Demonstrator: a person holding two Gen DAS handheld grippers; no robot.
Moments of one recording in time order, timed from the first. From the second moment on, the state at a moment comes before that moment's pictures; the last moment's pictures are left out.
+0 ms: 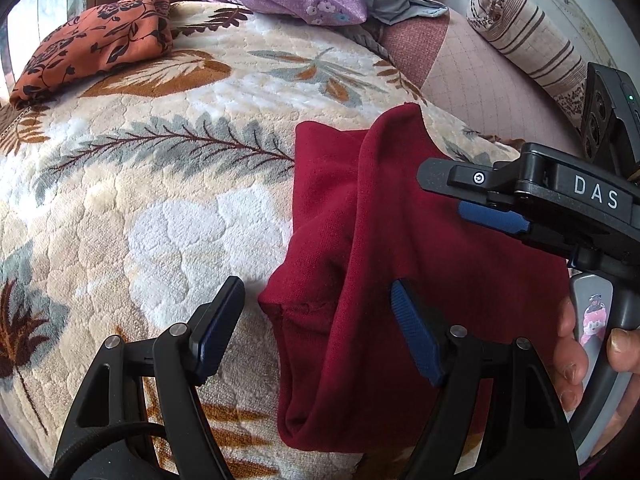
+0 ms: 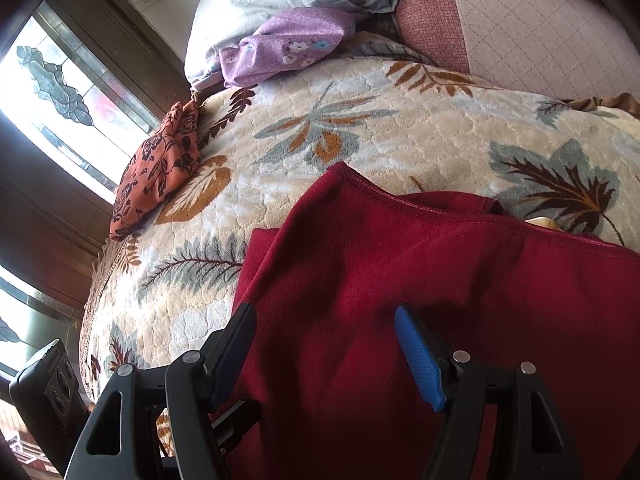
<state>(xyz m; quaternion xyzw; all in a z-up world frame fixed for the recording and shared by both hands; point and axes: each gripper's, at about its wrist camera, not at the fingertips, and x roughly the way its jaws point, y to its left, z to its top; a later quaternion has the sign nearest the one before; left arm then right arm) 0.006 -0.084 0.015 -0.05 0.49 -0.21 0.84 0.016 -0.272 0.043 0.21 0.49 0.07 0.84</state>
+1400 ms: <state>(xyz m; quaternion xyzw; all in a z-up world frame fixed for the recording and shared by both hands) -0.027 -0.109 0.055 -0.02 0.39 -0.32 0.87 0.083 -0.191 0.041 -0.02 0.62 0.11 0.78</state>
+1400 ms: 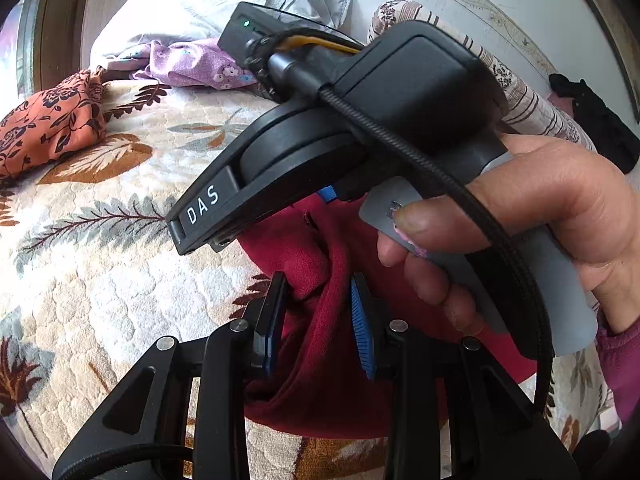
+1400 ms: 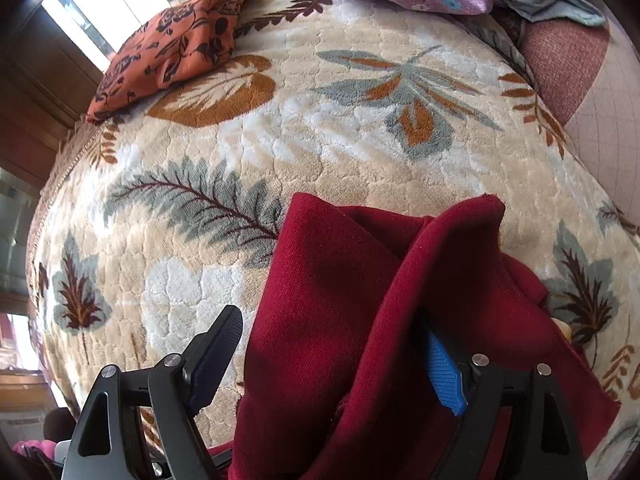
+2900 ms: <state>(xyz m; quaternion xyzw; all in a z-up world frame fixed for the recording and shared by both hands) -0.030 -0.124 0.039 0.00 0.42 -0.32 0.85 0.064 -0.248 0.034 0.11 0.54 0.08 0.83</state>
